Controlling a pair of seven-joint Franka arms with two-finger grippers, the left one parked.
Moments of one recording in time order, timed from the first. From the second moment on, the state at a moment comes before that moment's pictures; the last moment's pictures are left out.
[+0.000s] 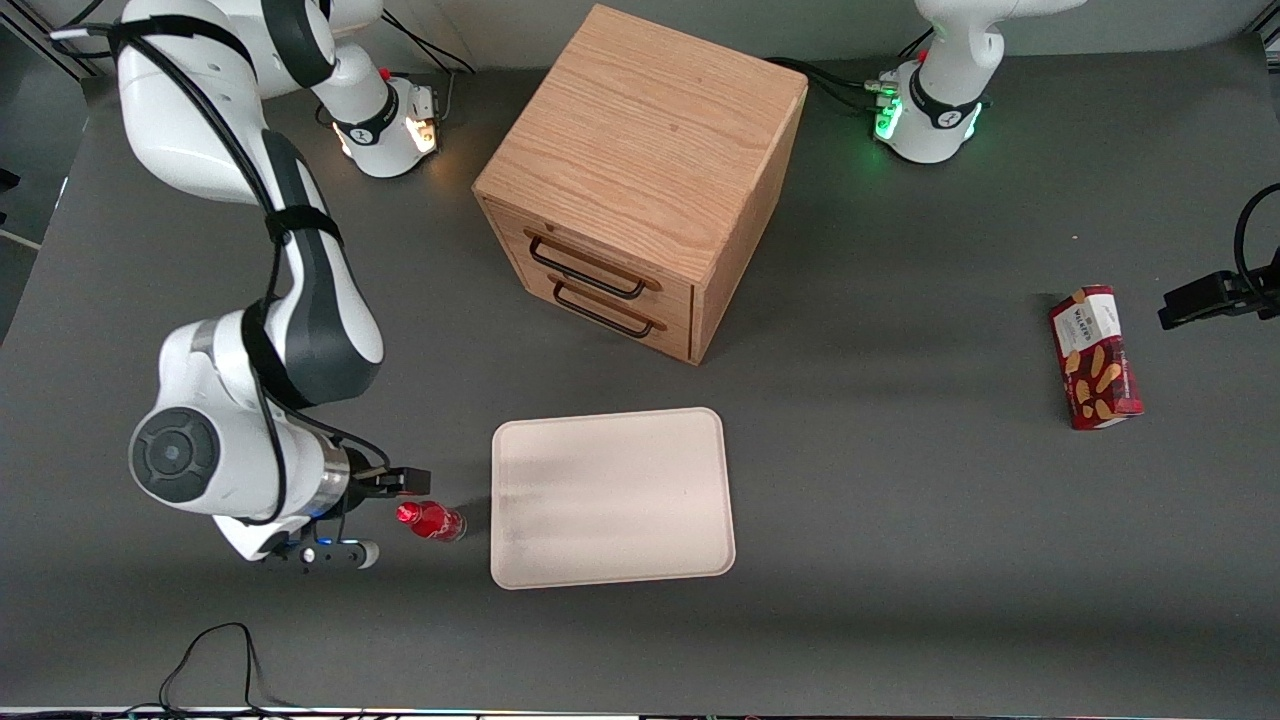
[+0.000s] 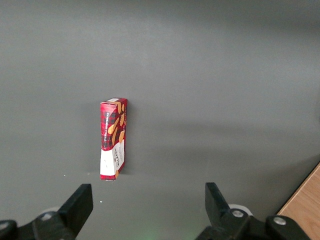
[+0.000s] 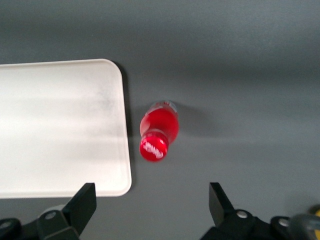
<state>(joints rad) 0.28 0.79 -0.07 -1.00 0.08 1.73 0.21</state>
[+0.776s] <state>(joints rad) 0.29 0.87 -0.07 -0.98 0.05 1.77 0.21</state>
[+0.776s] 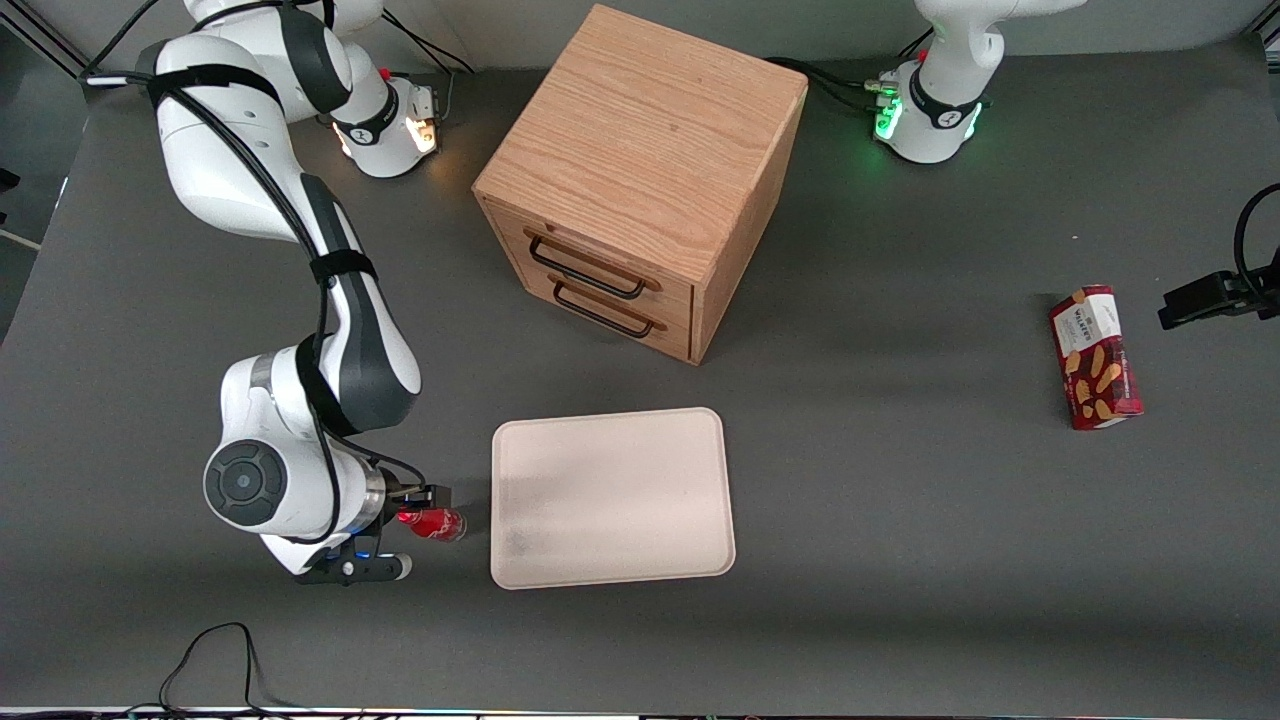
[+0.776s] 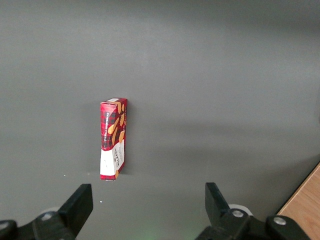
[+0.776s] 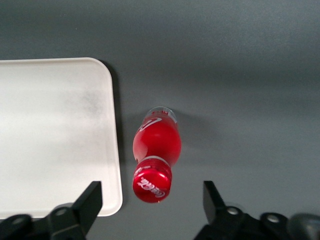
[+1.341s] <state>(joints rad) 0.29 0.90 -0.07 -0.96 0.05 1.81 0.21</state>
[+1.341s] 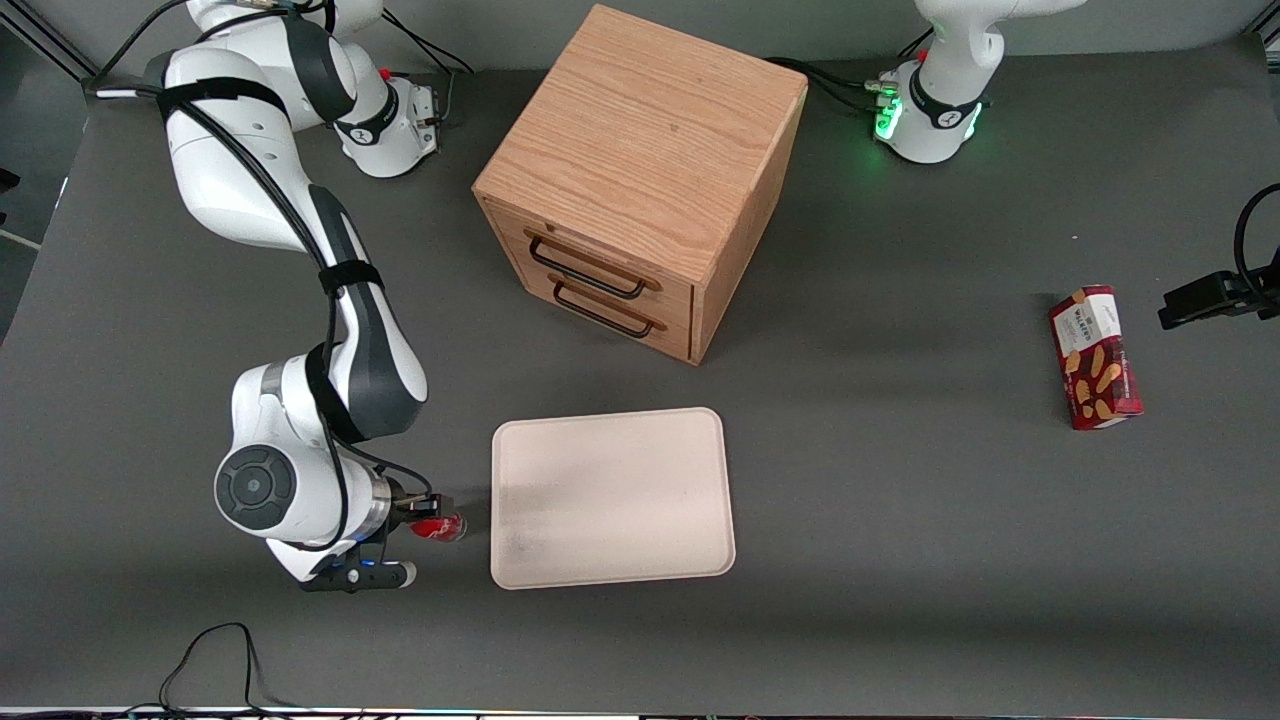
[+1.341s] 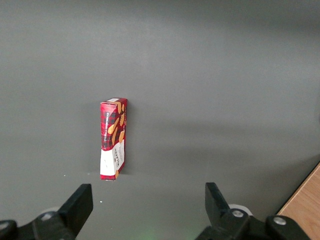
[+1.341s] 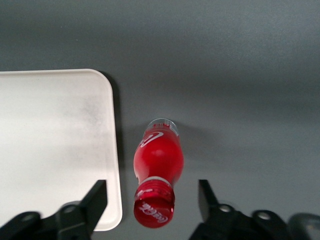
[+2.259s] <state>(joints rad) 0.29 0.89 -0.07 -0.93 0.05 1.67 0.27</state>
